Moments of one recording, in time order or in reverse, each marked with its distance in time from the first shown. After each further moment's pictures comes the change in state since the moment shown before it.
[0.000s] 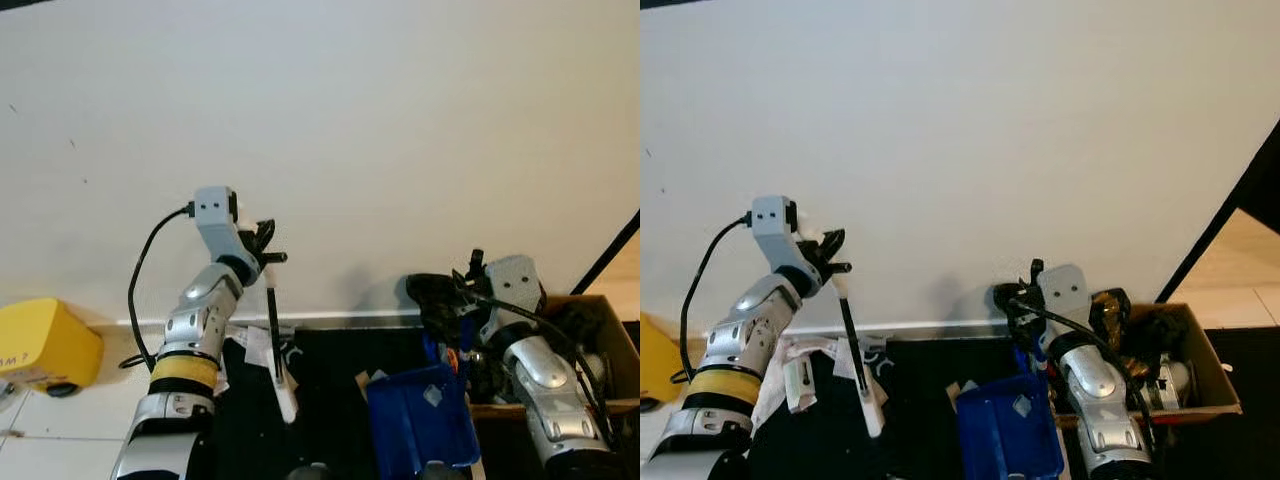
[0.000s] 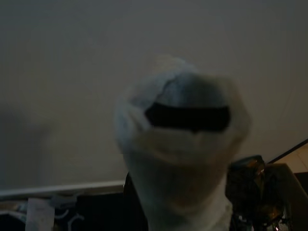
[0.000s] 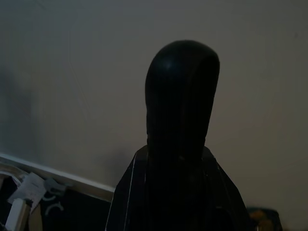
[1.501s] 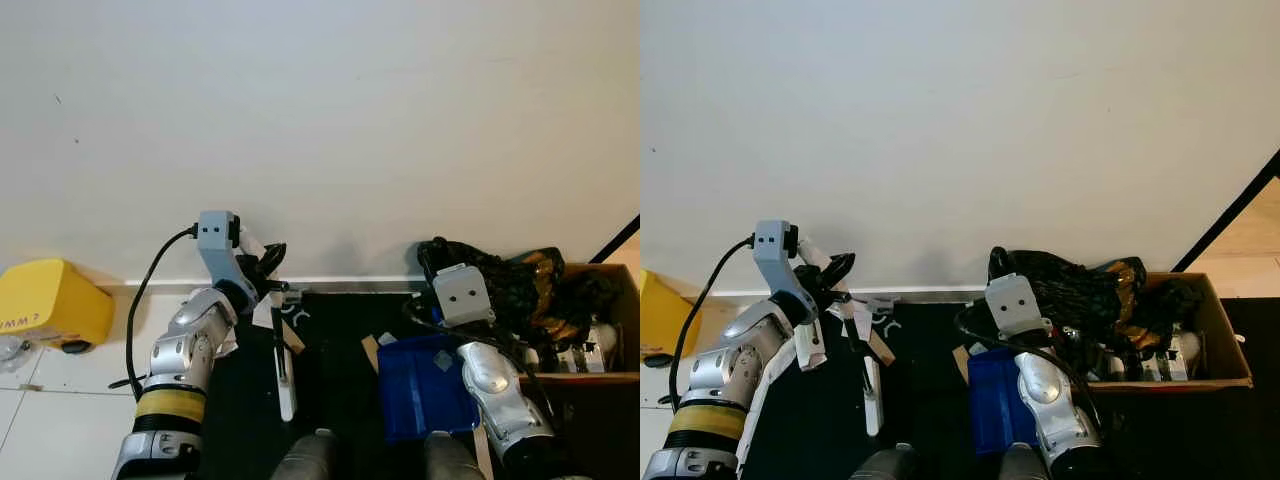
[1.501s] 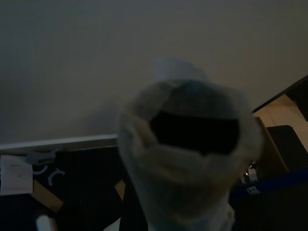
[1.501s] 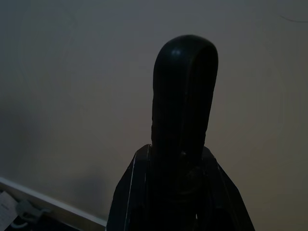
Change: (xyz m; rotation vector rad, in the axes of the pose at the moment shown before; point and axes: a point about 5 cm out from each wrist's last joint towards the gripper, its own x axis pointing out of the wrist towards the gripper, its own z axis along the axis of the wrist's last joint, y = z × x) left arm -0.025 -0.005 -0.018 -0.036 0.065 -0.168; right arm 0.015 0.044 0.017 -0.178 -0.278 -0.058
